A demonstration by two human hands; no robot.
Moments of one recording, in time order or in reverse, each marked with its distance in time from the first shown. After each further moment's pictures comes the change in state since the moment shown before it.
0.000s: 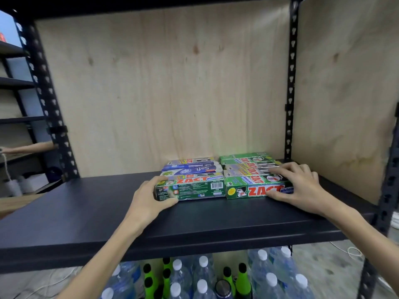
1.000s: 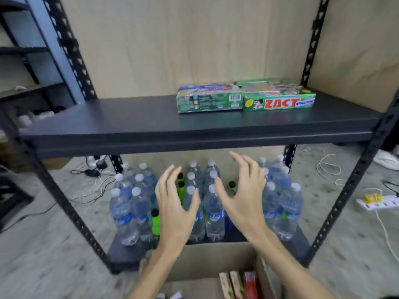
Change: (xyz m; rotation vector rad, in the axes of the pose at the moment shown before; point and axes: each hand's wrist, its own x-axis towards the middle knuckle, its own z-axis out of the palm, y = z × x) left_hand -0.247 -0.059 0.073 -0.028 0.327 0.134; right_hand -0.217 -0.214 0.119 0.476 0.360 0.040
